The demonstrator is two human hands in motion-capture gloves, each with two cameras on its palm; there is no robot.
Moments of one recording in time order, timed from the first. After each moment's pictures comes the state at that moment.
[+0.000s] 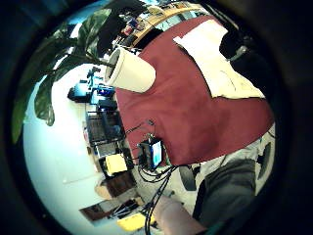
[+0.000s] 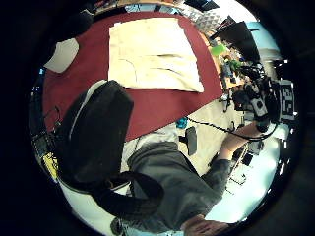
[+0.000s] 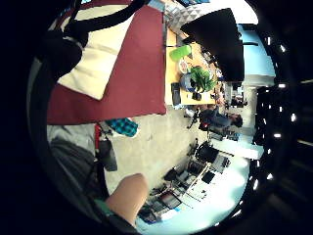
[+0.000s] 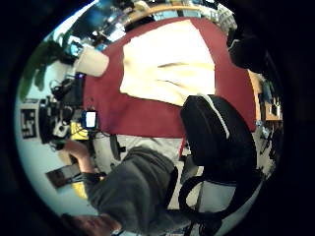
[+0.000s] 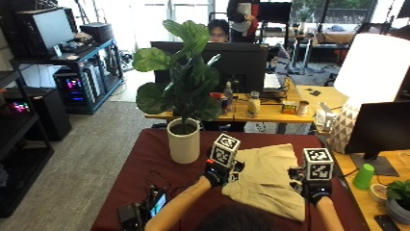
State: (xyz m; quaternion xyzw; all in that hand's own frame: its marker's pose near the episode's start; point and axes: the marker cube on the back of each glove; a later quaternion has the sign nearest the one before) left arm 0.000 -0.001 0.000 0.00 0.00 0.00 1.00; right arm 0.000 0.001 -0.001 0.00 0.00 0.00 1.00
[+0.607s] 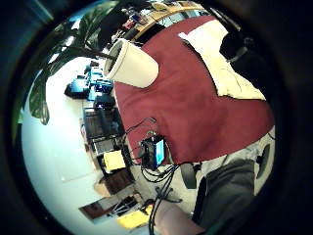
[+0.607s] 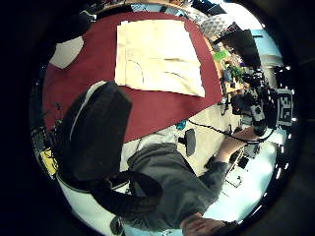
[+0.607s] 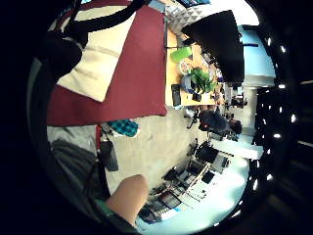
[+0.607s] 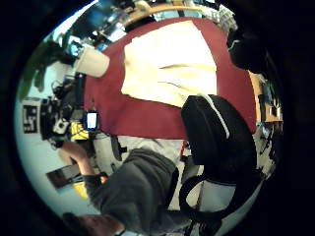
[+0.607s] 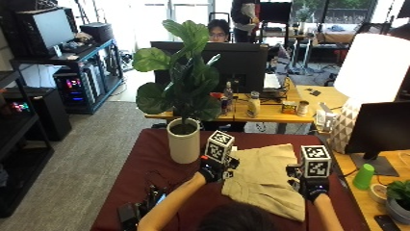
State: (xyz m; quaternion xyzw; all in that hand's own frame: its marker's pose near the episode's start) left arm -0.023 0.000 -0.003 -0.01 0.02 0.00 1.00; right arm -0.008 -0.004 -0.009 0.00 0.00 0.00 1.00
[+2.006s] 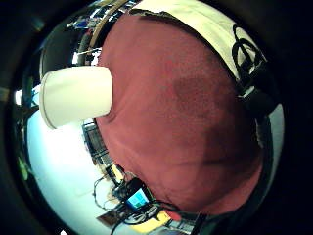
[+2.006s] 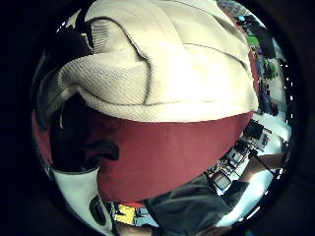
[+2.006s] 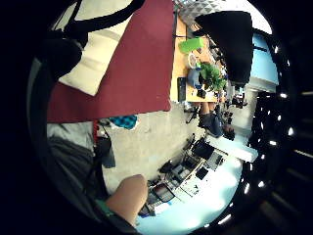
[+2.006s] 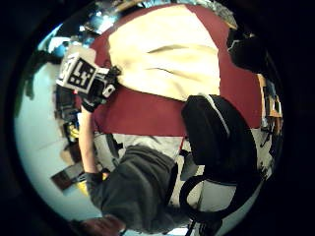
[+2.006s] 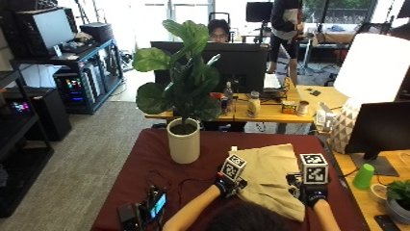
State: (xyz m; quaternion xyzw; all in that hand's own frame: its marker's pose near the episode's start) left arm 0.032 -0.073 0.136 -0.10 -0.04 0.06 0.99; right arm -0.001 -0.021 0.047 -0.06 0.01 0.00 1.00
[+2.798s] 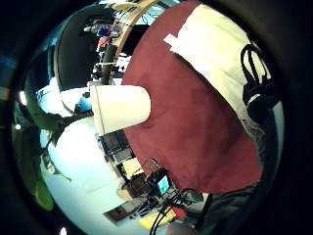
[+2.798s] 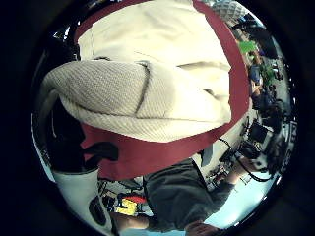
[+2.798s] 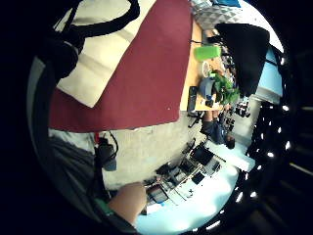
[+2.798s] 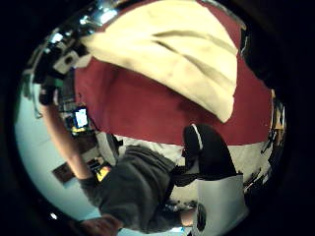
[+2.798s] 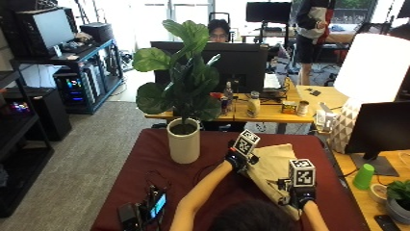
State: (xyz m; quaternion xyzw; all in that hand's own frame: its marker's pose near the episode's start) left arm 0.032 -0.136 0.019 -0.02 -0.11 0.03 0.99; right arm -0.026 -0.063 0.102 -0.10 -0.02 -0.04 0.99
